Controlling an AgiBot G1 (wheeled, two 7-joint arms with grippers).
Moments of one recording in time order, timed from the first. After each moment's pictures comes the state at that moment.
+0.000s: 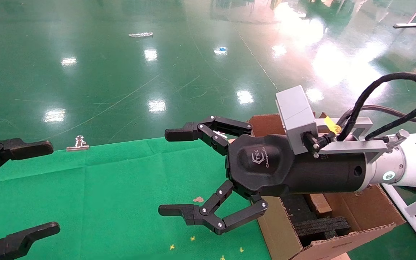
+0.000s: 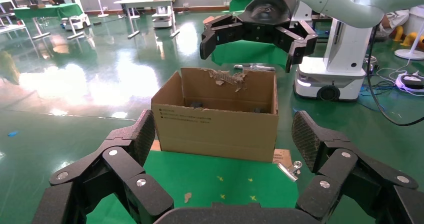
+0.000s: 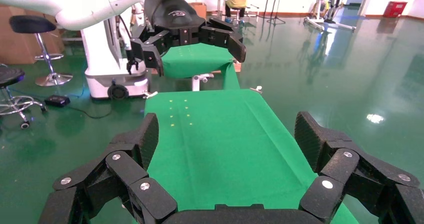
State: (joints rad) left arm -1.08 0.60 0.30 -1.28 0.71 1.49 -0.18; right arm 1.07 -0.61 -0.28 1.28 -0.73 -1.50 0.19
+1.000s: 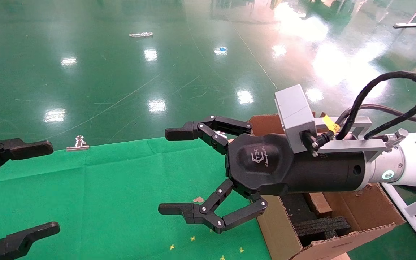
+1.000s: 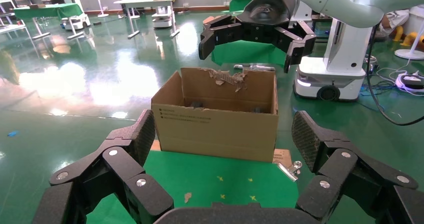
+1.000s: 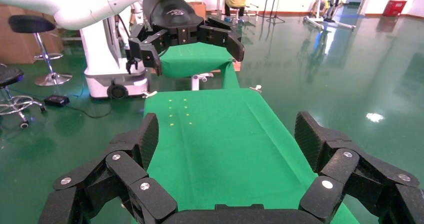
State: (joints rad) left arm -1.08 0.60 0.30 -1.28 0.72 1.49 -0.18; right arm 1.08 -0.61 -0.28 1.28 -0.73 -1.49 0.19
